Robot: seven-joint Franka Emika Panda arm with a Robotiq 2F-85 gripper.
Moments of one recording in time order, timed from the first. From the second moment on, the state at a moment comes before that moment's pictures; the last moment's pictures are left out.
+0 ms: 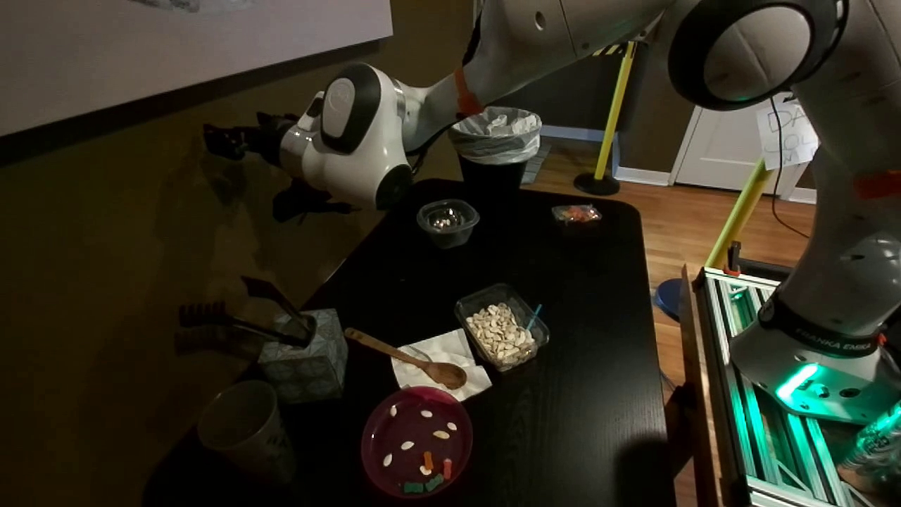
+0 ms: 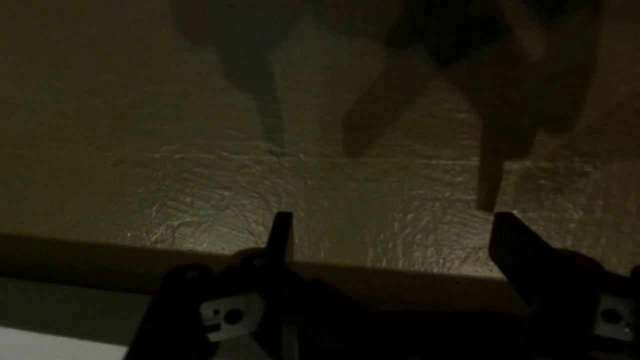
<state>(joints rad) 0.30 0.79 -0.14 -1.22 -2.51 2.52 2.72</state>
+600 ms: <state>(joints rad) 0.28 0.82 -0.13 -1.18 -2.51 2.53 2.72</state>
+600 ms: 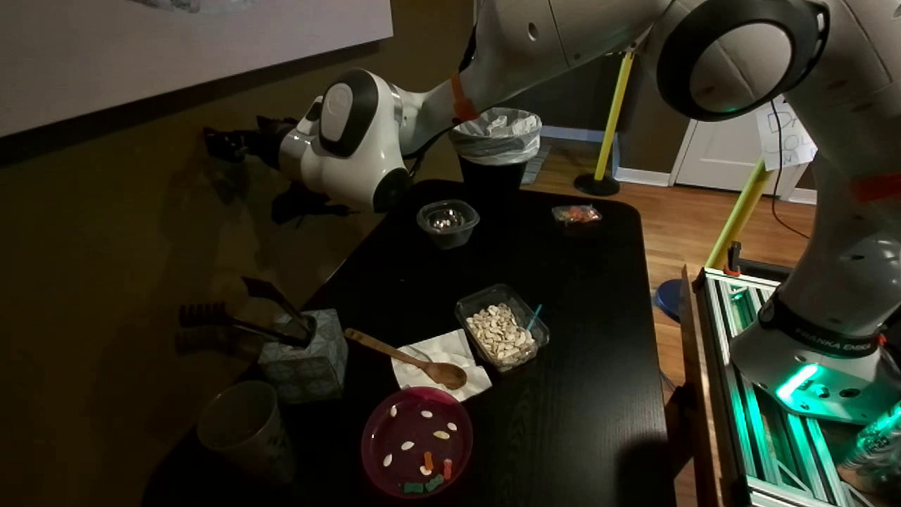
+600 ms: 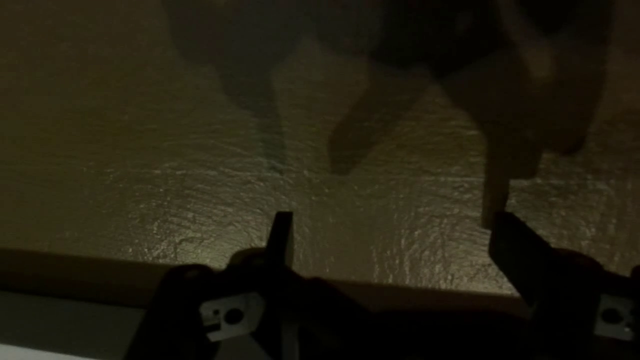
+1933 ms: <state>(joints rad) 0.43 0.85 -0.31 -1.03 -2.51 2.71 2.72</state>
